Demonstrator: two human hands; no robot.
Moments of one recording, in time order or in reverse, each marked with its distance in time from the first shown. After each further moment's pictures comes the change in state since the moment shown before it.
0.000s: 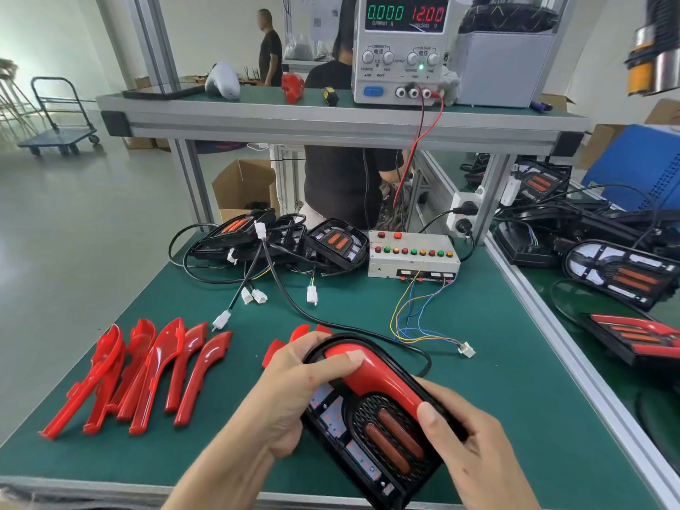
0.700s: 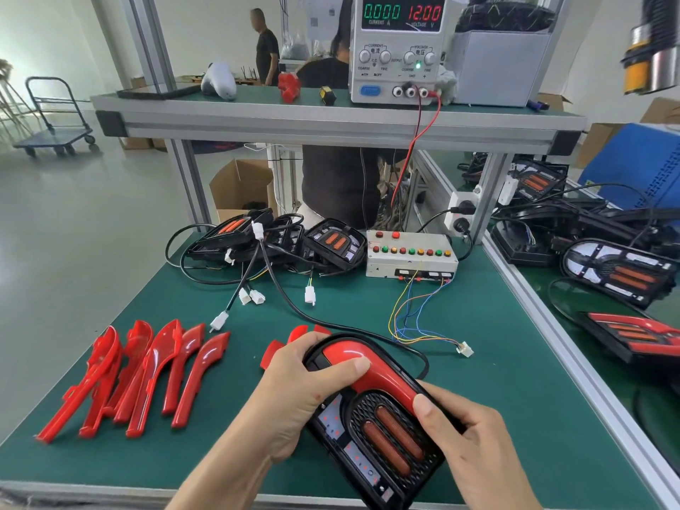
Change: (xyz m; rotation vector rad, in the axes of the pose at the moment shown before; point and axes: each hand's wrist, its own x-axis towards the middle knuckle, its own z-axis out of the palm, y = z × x) left_hand 0.004 -0.007 -0.003 0.144 0.015 0.113; right_hand 0.006 -0.001 0.001 0.054 0.010 0.028
